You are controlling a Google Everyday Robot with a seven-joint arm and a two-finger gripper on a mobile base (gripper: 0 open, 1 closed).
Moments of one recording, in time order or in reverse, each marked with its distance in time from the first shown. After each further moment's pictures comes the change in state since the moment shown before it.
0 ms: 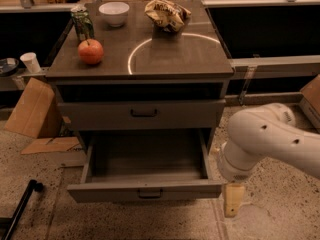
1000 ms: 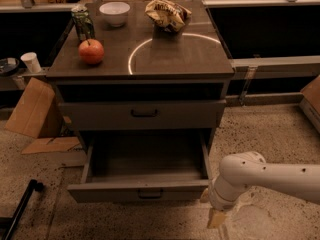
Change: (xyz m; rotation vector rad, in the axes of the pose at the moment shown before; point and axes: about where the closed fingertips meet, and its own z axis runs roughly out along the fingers) arm 0.018 0.024 0.190 -0.137 -0.137 -0.064
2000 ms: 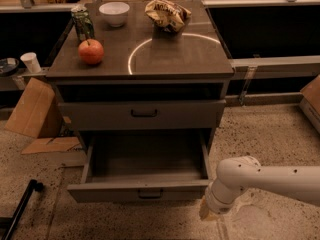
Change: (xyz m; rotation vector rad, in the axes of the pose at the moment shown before) arm -0.003 -0.003 0.030 -0.026 -0.032 -0.010
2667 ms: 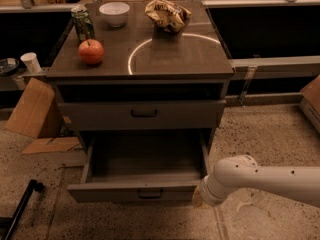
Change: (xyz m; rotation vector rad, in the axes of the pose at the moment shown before) arm -0.017 -0.044 0.000 0.157 -0.028 -0.103
